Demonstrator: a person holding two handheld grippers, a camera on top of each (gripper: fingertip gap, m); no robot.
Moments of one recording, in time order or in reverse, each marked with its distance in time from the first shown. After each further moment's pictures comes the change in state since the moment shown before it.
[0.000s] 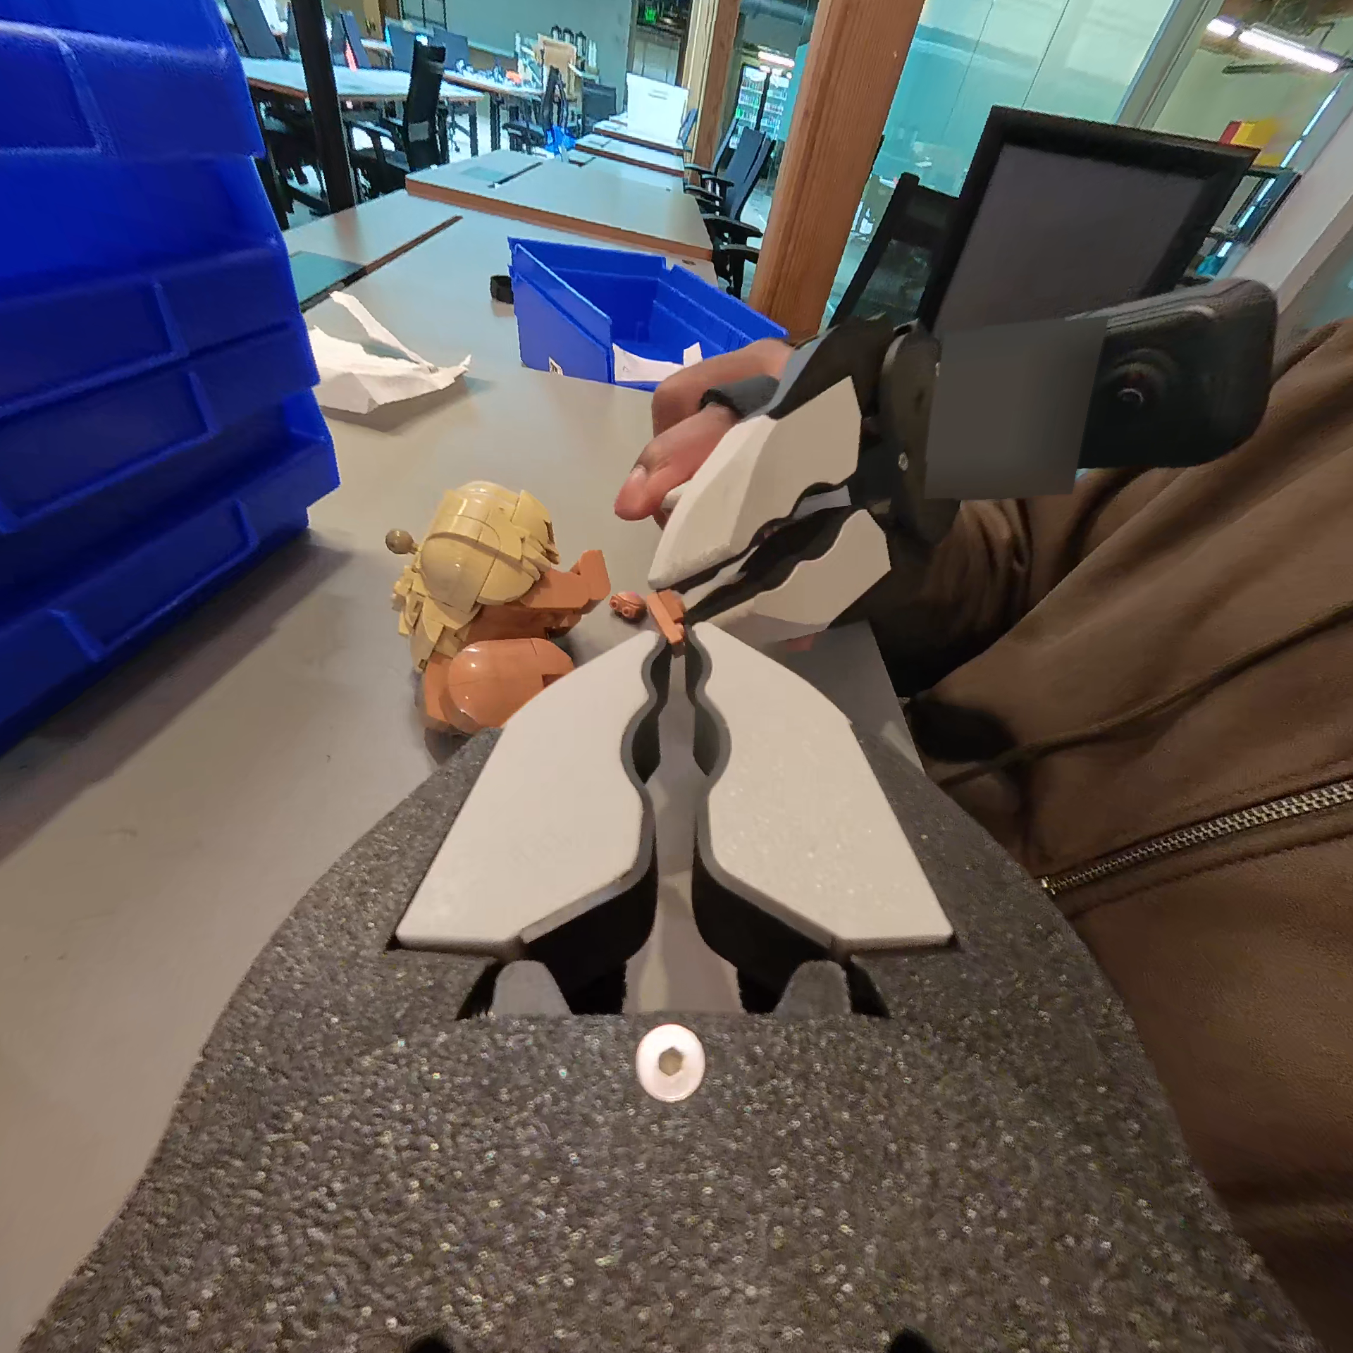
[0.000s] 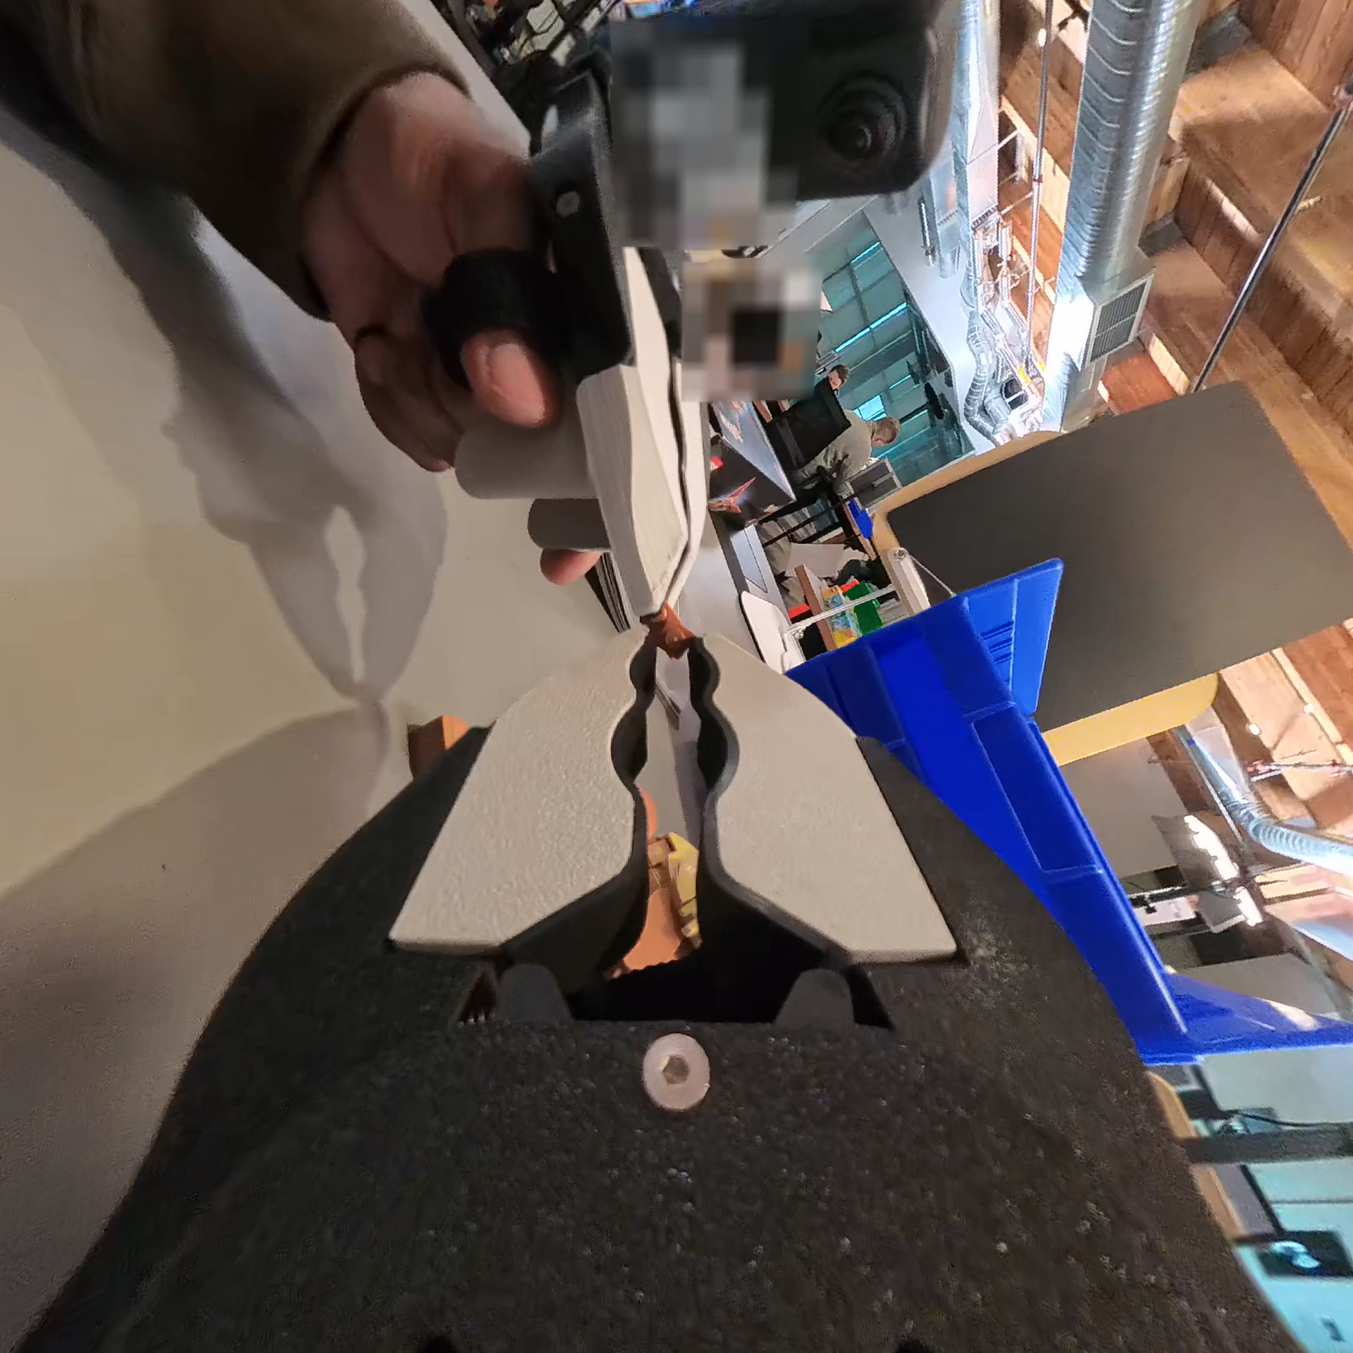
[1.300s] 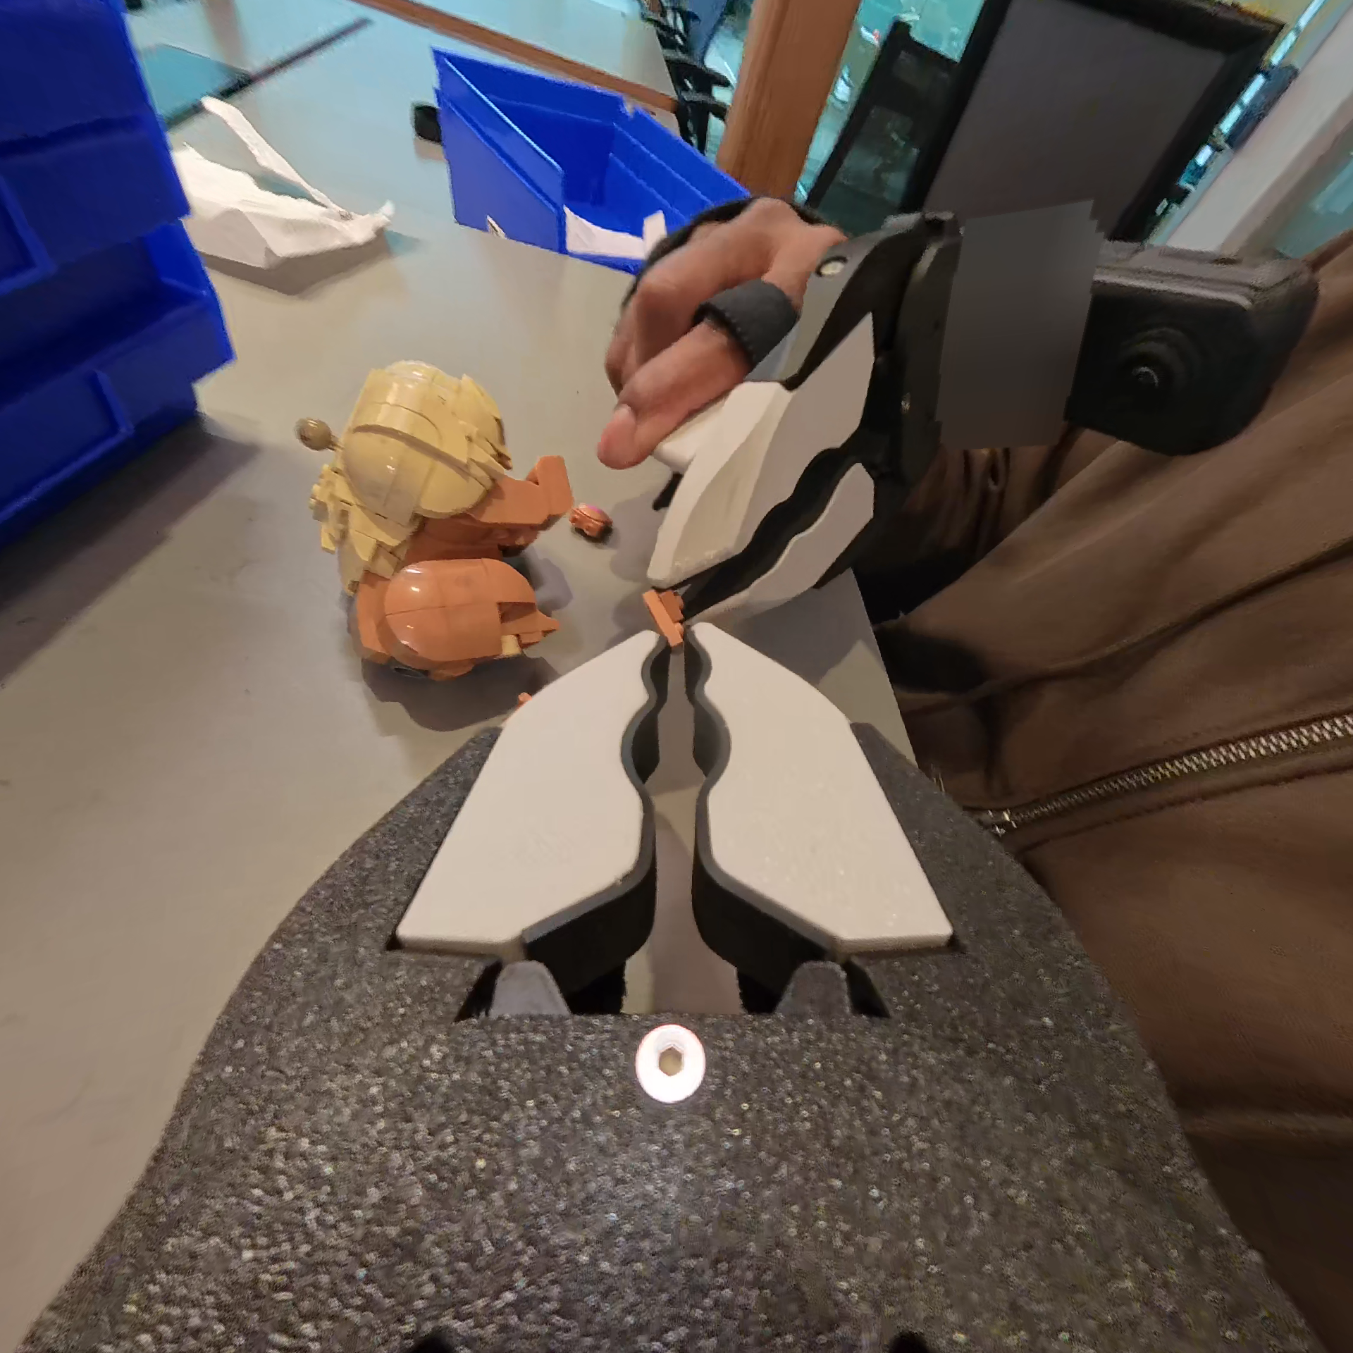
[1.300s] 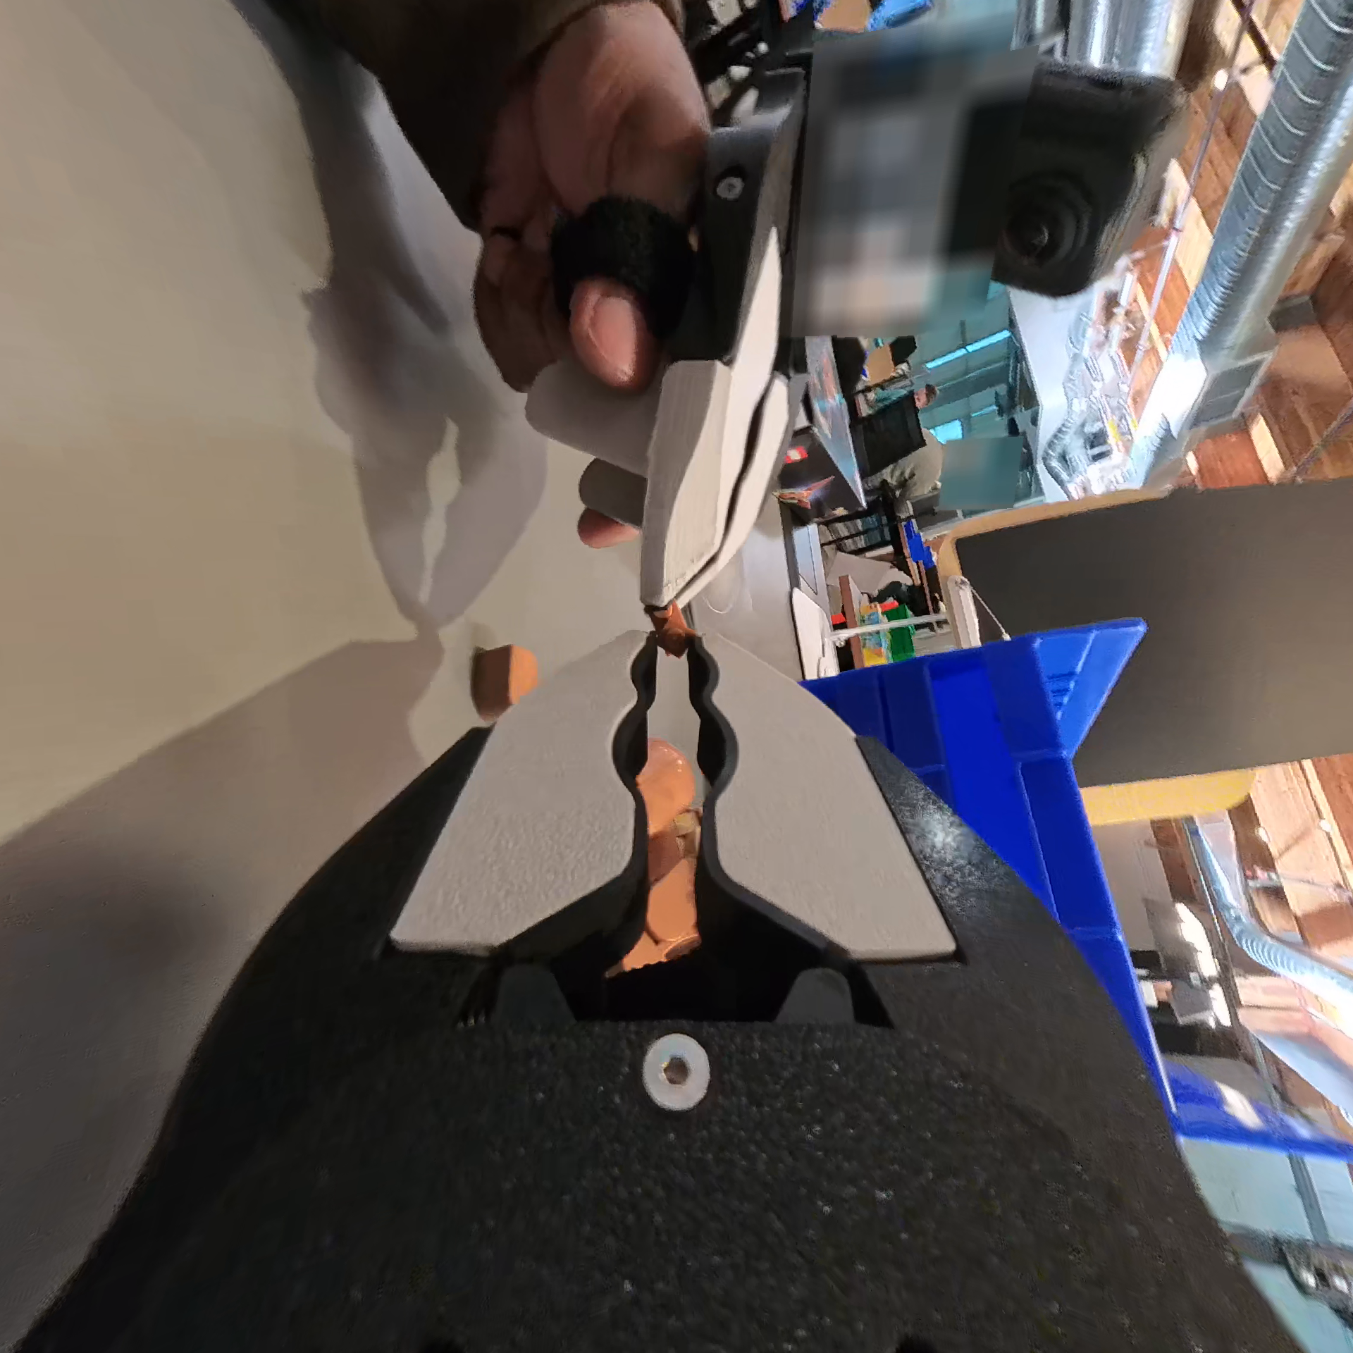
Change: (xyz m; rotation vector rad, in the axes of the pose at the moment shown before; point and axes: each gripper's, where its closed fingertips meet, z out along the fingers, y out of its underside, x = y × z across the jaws) left arm 0.005 0.025 0.007 -0.143 0.063 -0.062; right arm -0.023 0.010 -0.004 -0.033 -0.134 -0.152
